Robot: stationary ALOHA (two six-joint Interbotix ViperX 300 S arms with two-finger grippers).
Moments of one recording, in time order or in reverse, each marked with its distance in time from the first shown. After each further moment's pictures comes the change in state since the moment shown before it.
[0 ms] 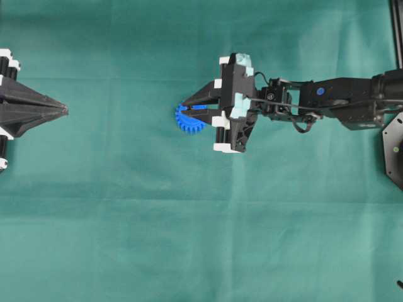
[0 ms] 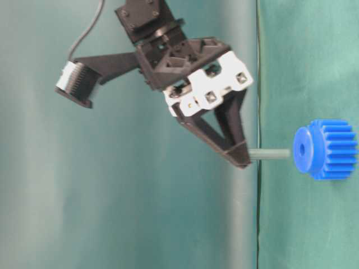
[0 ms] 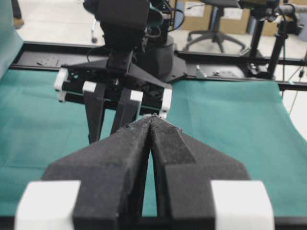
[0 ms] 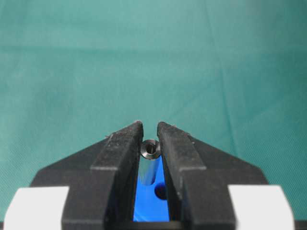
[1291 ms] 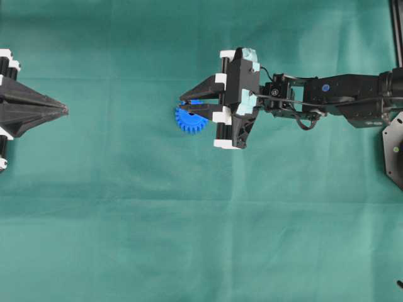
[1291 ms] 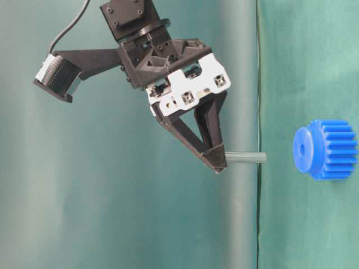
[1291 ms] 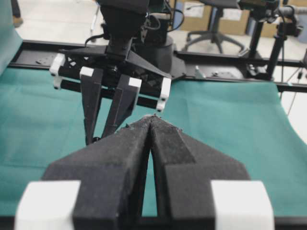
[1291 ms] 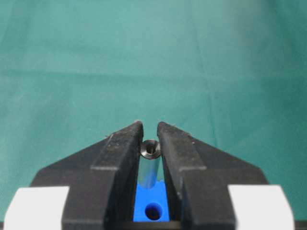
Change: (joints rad) left arm 0.000 0.000 -0.002 -0.002 0.000 -0.012; right arm -0.003 -0.052 -0.002 0.000 -0.020 -0.020
